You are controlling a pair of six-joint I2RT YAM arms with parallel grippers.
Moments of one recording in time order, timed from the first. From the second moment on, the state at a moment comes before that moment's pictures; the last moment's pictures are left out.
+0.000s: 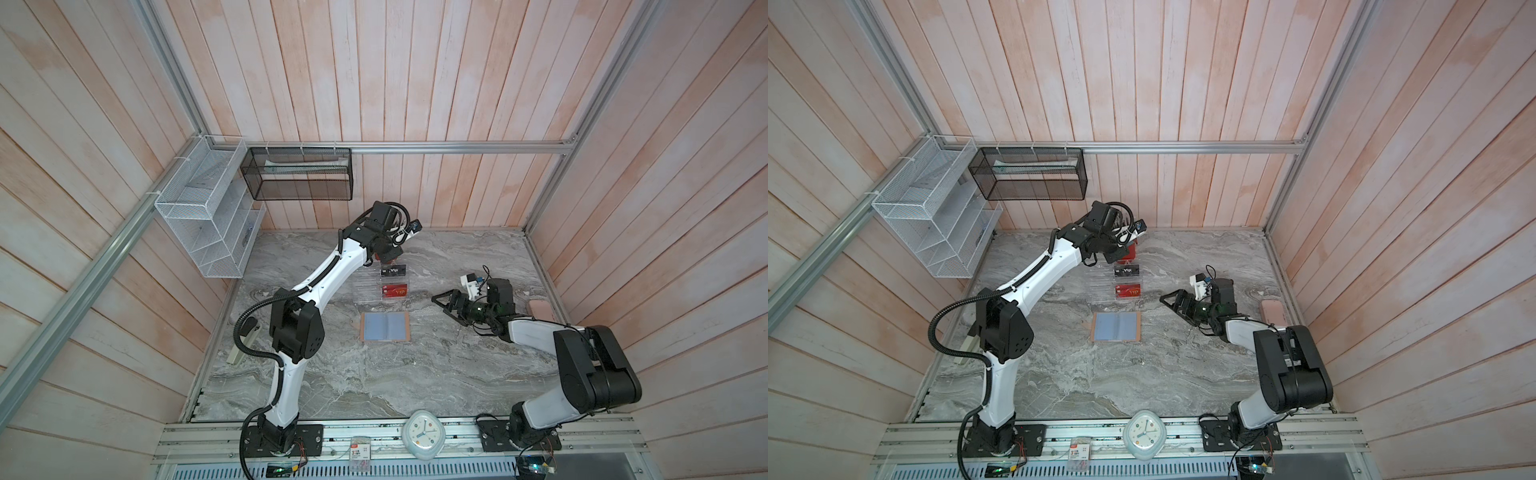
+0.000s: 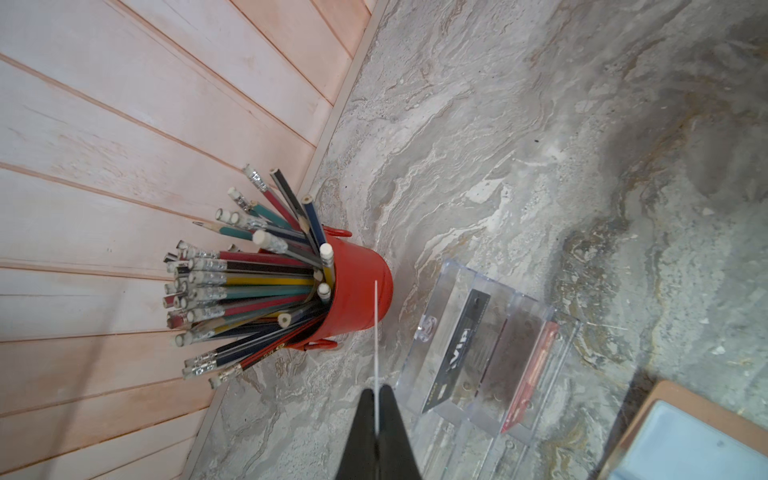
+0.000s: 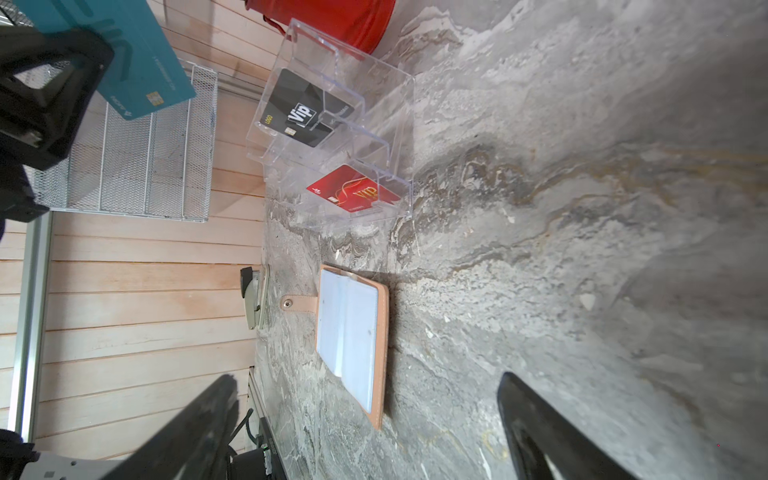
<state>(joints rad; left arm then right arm) -0.55 2.13 2.11 -0.77 0.02 0.72 0.17 1.54 0.60 0.30 -0.79 0.75</state>
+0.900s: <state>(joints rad) -0.58 2.12 1.91 -0.72 0.09 1.01 0.12 1.65 0.64 0.30 -0.82 0.72</state>
